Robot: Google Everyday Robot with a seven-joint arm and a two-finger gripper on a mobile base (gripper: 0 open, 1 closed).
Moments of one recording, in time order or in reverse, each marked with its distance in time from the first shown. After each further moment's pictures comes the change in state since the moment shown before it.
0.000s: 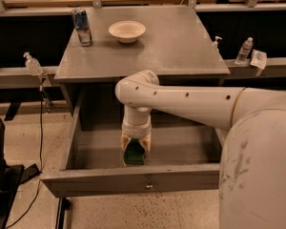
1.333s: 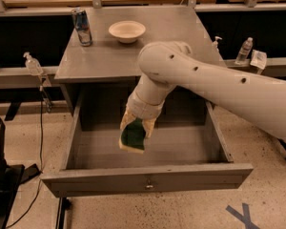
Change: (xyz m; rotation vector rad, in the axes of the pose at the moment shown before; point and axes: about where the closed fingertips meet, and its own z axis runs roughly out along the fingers) arm -0.027 -0.005 -0.128 0.296 0.057 0.040
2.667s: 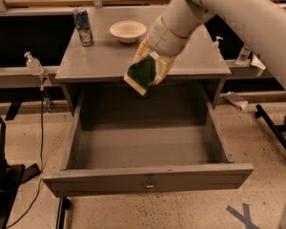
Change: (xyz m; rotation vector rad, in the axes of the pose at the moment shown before) arm 0.082 -0.032 -0.168 0.192 0.105 0.405
